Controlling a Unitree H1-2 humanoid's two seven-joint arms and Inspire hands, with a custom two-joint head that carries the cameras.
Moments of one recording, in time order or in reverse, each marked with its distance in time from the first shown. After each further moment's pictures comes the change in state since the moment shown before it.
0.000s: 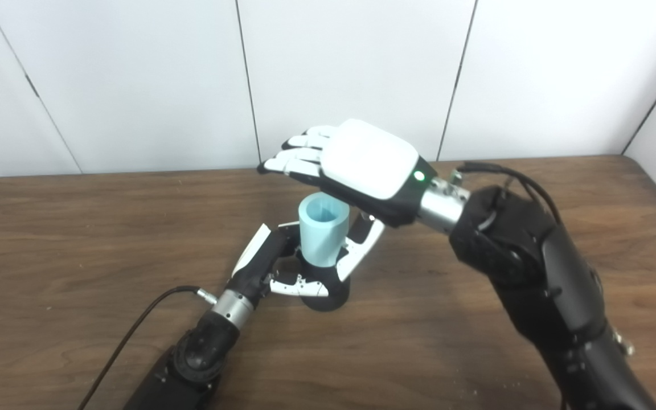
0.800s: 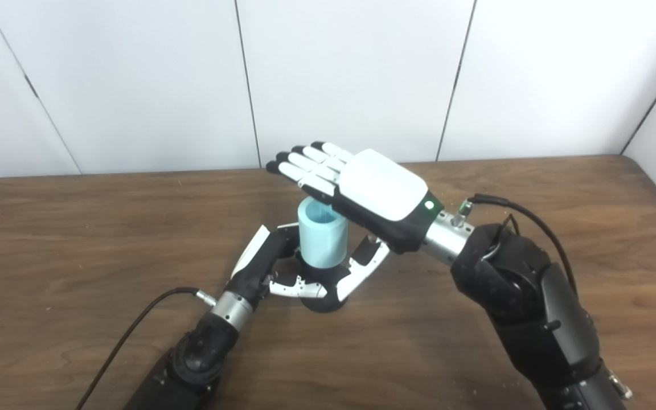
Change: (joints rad) left arm 0.008 0.001 0.000 -0.012 0.000 0.007 -0.001; right arm 0.072 0.023 0.003 0.013 0.061 0.026 -0.021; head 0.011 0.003
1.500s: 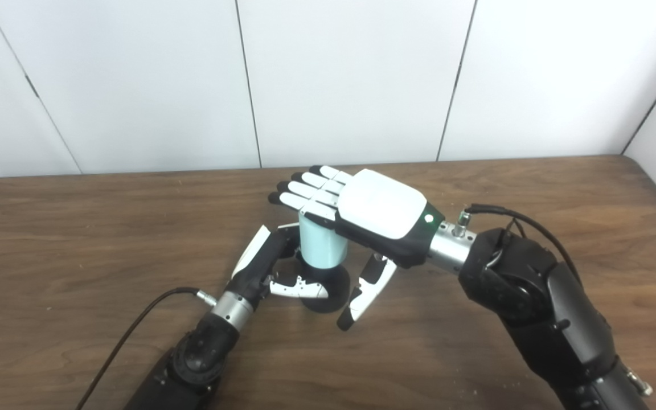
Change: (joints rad) left arm 0.000 0.000 -0.002 0.000 0.000 0.000 0.000; right arm 0.002 -0.068 0.044 0.022 -0.005 -0.085 0.012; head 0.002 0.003
